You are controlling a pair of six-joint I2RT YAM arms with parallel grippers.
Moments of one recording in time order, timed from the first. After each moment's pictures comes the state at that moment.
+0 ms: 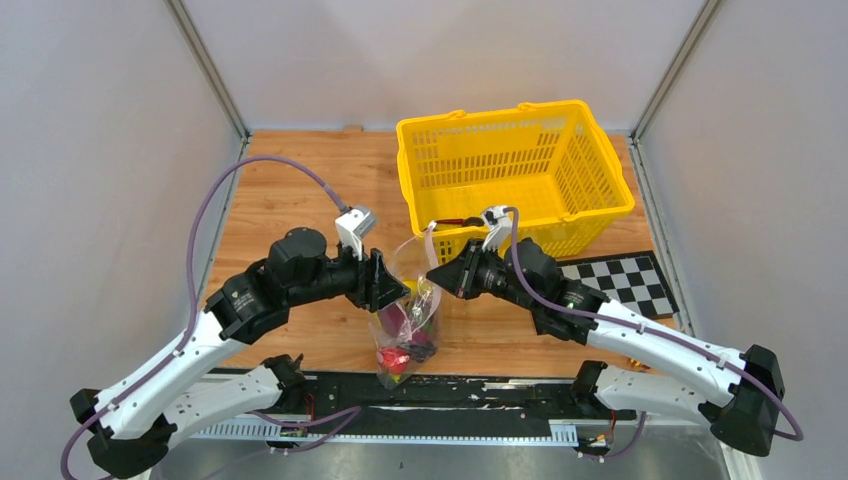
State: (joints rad) left arm -0.86 0.79 0.99 -0.61 0.19 -0.46; right arm 0.98 0.98 0.76 -0.03 -0.01 0.85
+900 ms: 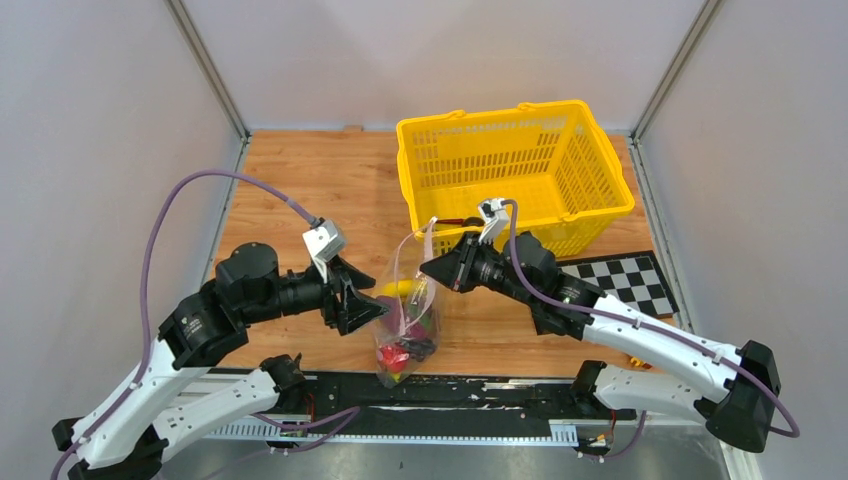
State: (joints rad) left arm -0.86 0.64 1.04 -0.69 0.31 -0.28; right arm 0.98 1.02 0.80 0.02 -0.02 0.87
